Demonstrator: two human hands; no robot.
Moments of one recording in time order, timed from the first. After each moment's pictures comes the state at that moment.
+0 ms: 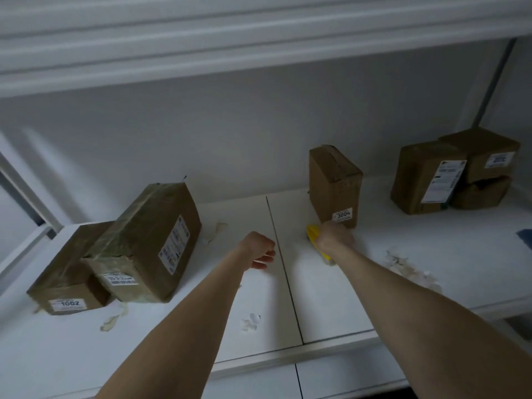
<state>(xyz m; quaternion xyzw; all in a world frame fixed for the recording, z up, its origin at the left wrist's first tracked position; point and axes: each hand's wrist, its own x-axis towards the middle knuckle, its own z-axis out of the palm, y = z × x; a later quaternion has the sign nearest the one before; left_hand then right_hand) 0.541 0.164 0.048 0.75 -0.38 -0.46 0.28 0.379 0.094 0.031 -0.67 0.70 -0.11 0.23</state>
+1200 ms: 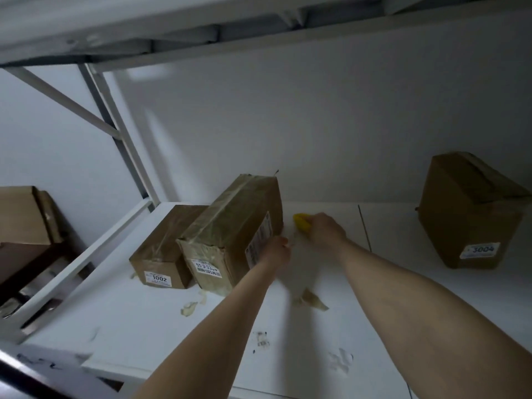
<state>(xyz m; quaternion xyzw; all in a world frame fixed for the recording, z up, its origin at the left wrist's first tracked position) 0.685 0.167 -0.003 0.84 -0.35 -0.26 0.33 0.600 0.061 0.008 -0.82 0.49 -0.11 0.27</state>
